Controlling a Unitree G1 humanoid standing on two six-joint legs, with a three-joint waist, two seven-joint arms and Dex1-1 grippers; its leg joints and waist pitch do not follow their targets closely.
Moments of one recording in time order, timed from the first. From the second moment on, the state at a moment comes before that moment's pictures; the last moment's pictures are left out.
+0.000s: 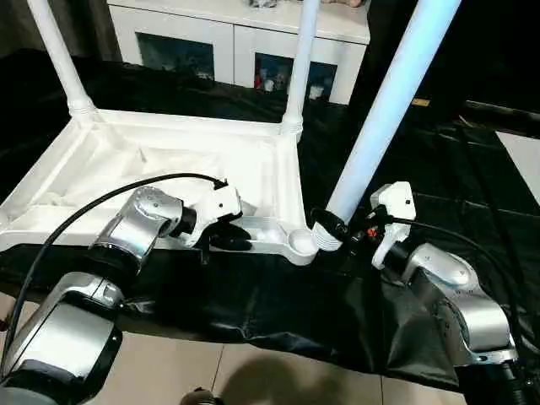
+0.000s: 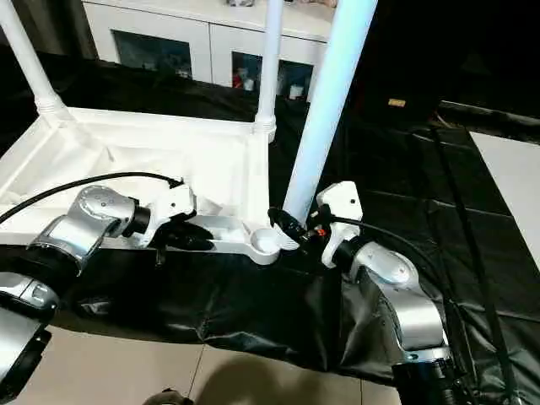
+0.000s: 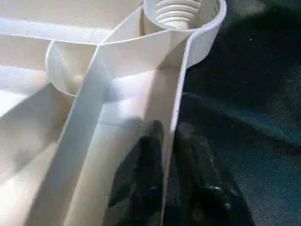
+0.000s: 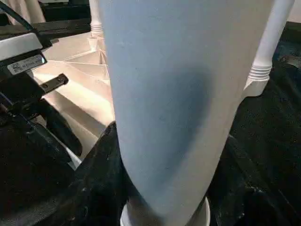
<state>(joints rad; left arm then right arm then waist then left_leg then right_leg) -0.80 0.43 -0.36 0.88 0.06 -0.03 -1.23 -0.23 -0.28 0.05 -0.04 0.28 0.32 0.60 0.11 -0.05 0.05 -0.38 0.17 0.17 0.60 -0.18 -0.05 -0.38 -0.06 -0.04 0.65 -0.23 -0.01</state>
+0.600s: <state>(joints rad) -0.67 0.42 -0.34 0.64 0.07 0.06 -1.19 -0.23 -0.25 0.05 -0.02 0.28 0.38 0.55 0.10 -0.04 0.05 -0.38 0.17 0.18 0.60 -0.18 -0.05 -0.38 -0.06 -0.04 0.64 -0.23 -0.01</state>
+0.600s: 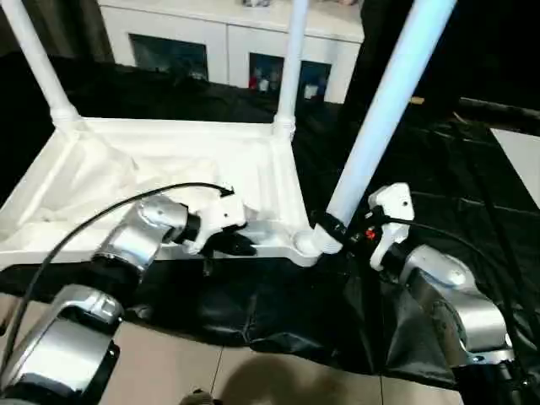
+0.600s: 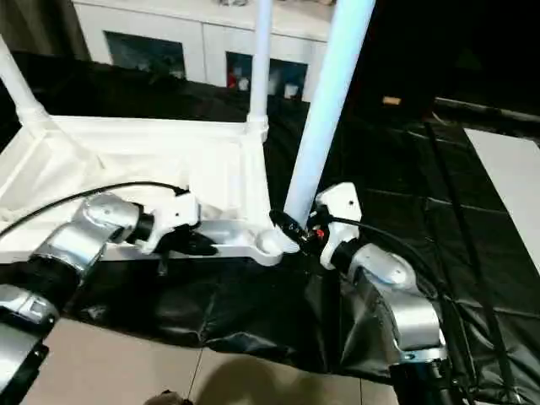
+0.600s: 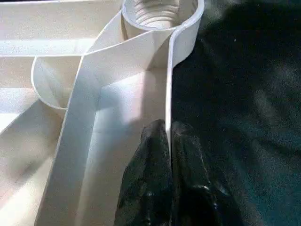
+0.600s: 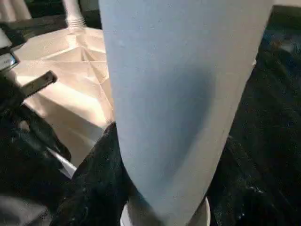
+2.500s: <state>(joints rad) -0.53 0.41 -0.35 0.31 0.05 0.41 -1.09 -0.43 -0.28 0.08 0.23 0.31 0.50 0.70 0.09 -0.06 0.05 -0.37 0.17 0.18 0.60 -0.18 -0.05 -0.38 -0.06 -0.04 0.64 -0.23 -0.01</state>
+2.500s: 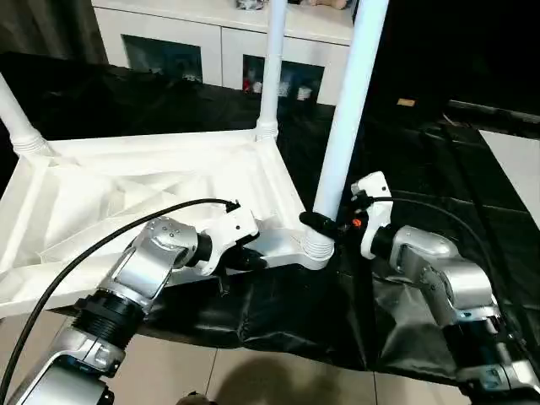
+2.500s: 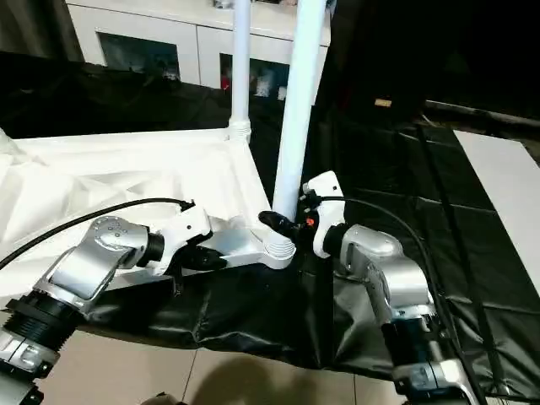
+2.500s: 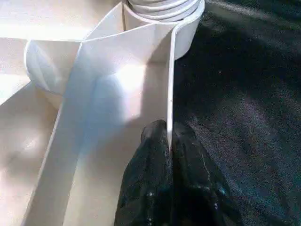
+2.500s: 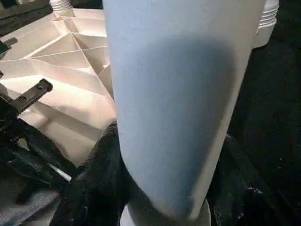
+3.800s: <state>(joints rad) -0.53 0.40 -0.36 0.33 0.05 0.41 -1.10 -0.21 -0.24 0.04 0.22 0.30 0.14 0.74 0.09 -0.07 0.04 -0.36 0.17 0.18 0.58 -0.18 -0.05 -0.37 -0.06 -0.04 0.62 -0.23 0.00</state>
